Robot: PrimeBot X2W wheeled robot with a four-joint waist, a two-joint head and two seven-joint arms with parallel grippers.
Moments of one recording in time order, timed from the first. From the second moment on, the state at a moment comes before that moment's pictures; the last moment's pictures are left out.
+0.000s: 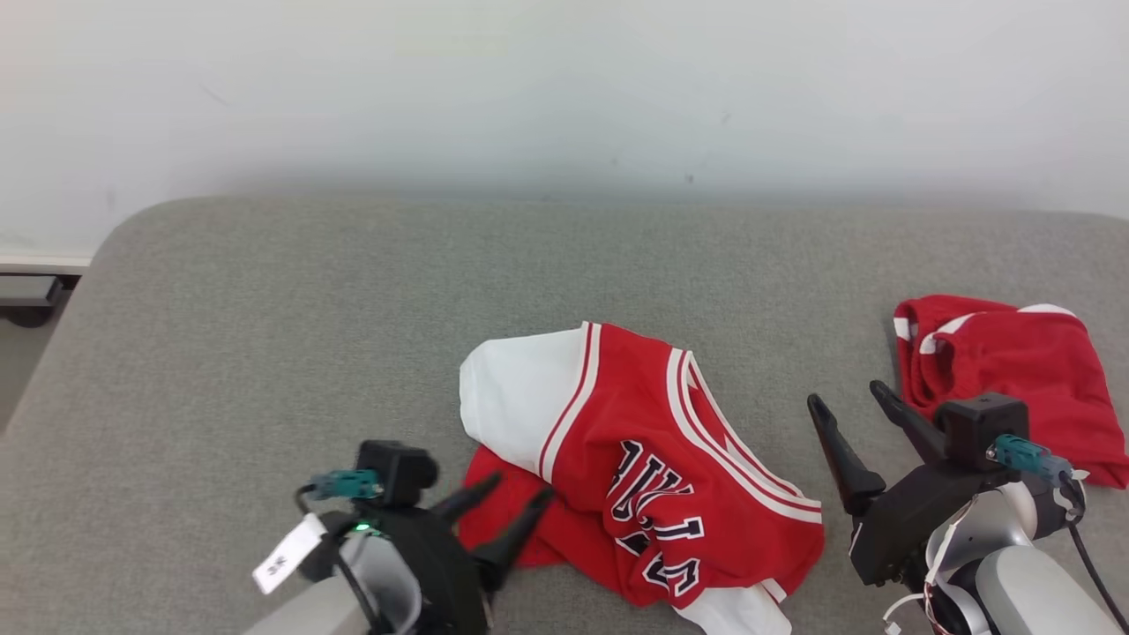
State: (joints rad) left arm -0.57 0.31 -1.11 0.42 -1.02 -0.06 -0.04; right arm -0.19 -0.31 0.27 0.13 0.47 -0.05 0.10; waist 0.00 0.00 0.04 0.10
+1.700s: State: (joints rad) left arm -0.56 0.19 -1.10 0.80 -1.08 -0.11 -0.05; right arm -0.30 -0.22 0.42 0.34 0.51 0.05 0.32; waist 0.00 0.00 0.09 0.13
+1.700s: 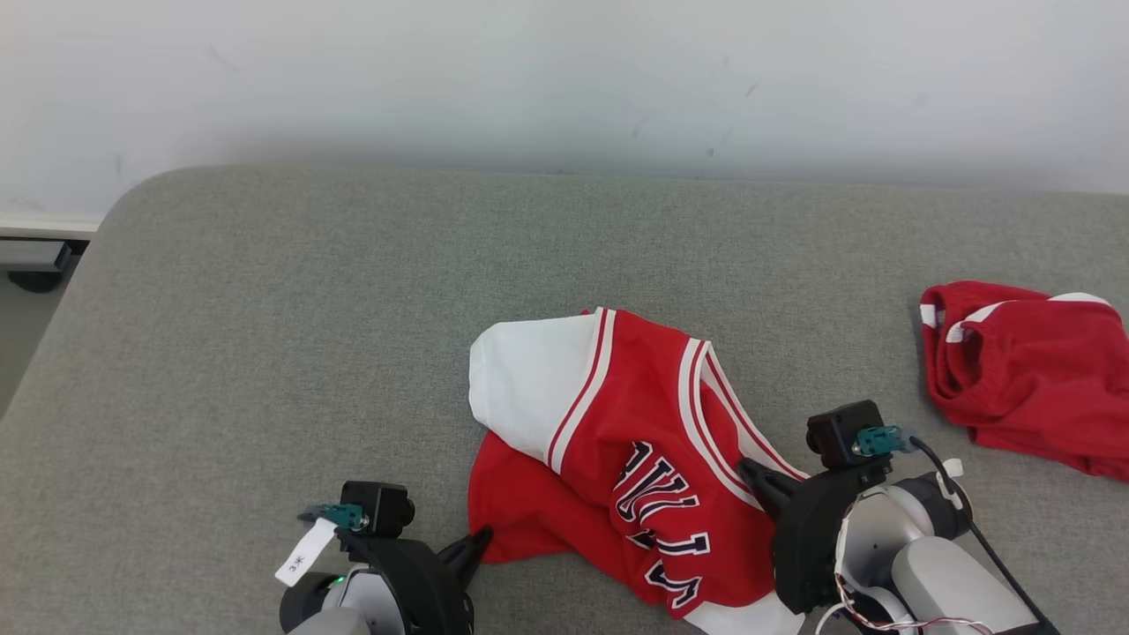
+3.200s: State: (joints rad) left arm -0.60 0.17 -1.07 0.90 -1.07 -0.12 -0.21; right arm -0.36 -0.26 0.43 0.42 0.61 0.11 0.42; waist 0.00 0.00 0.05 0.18
